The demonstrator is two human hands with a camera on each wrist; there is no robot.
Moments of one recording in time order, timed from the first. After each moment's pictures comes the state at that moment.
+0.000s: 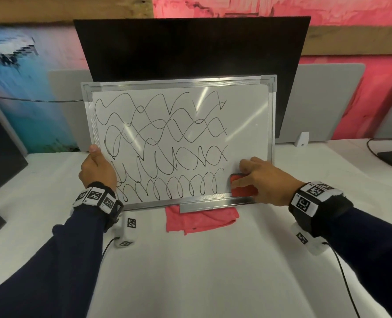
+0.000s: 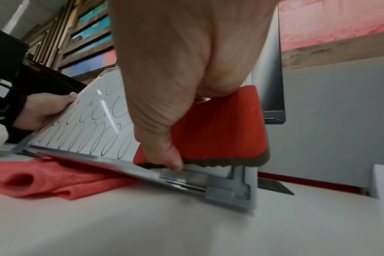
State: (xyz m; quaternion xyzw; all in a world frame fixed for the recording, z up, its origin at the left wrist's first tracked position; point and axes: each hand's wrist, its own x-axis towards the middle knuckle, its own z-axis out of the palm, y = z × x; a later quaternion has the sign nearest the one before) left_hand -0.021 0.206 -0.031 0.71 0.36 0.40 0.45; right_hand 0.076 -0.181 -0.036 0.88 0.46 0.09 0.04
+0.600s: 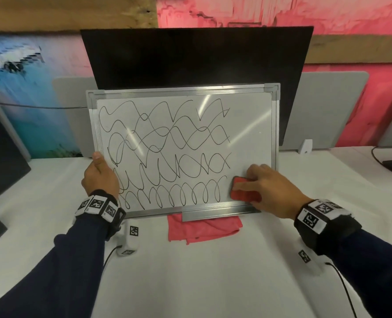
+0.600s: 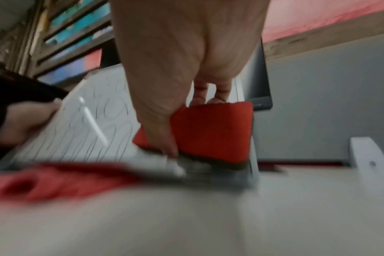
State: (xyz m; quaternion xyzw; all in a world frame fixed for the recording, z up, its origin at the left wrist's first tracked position) left_hand -0.019 0.207 -0.031 0.71 0.36 0.40 0.46; right_hand 0.072 -0.183 -0.045 0.89 0.43 0.14 -0.03
